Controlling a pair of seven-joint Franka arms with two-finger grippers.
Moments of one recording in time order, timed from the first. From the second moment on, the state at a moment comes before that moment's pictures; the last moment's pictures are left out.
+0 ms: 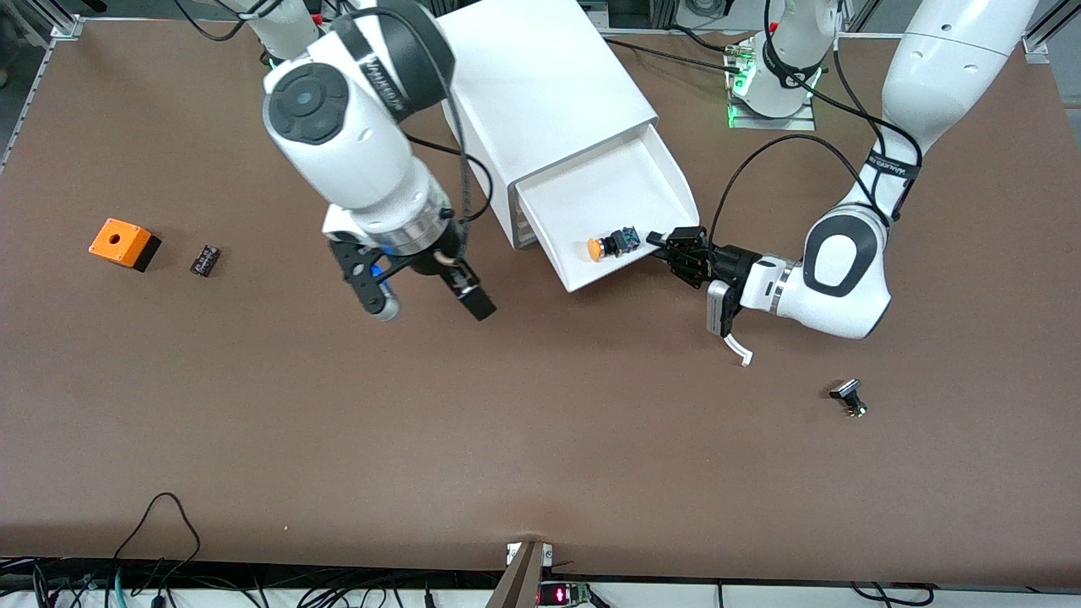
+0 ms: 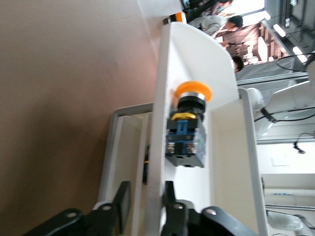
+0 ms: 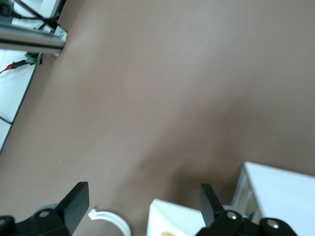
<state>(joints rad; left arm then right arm) 0.11 0.54 -0.31 -1.85 -0.94 1.72 0.94 0.54 0.55 0.09 -1.13 0.10 1.91 1.56</state>
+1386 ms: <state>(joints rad) -0.02 0.41 -0.33 -1.40 0.20 1.53 0.02 0.81 0.76 0.09 -1.12 0.10 2.21 1.98</state>
